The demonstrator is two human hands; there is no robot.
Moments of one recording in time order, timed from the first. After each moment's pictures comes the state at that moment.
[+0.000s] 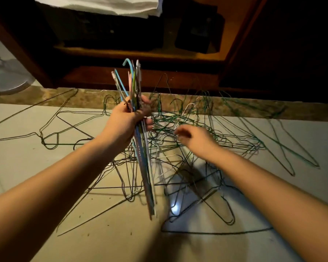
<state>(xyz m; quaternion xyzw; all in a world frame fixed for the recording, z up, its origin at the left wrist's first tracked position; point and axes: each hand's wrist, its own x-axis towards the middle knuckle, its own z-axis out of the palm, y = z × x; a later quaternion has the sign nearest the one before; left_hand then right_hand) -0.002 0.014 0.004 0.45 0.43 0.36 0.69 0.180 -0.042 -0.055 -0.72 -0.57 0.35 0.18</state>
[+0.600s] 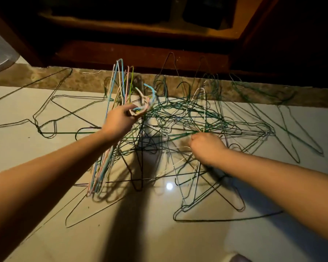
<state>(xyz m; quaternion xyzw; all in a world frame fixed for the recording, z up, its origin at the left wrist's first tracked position) -0.045 0.067 -0.089 0.68 0.59 0.15 0.42 0.164 -0.046 -0.090 -0.62 -0.73 0.11 -0.26</state>
